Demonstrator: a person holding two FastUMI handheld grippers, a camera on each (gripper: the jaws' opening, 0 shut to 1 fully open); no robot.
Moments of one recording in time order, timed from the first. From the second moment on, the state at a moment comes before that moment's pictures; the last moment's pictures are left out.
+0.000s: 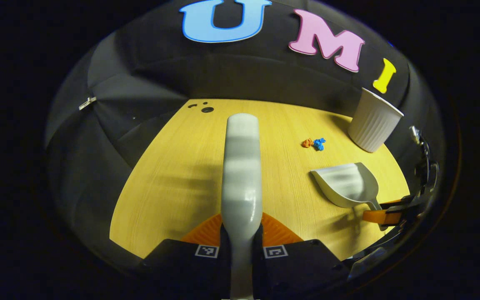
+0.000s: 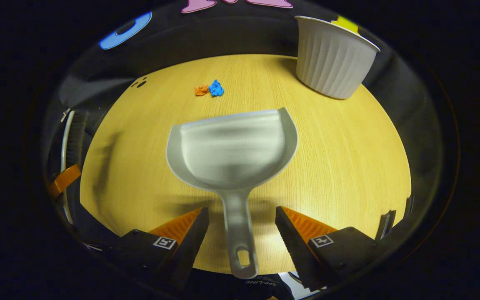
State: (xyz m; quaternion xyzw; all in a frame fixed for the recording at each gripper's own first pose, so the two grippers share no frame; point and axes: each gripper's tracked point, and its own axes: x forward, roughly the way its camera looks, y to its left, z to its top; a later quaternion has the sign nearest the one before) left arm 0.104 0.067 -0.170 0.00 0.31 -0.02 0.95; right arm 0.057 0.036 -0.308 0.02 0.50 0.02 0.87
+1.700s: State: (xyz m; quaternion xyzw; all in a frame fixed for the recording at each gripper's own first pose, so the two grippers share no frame) left arm 0.234 -0.031 -0.203 0.02 0.39 -0.06 0.92; right arm 0.100 -0.040 -0.293 -0.08 0.50 0.18 0.84
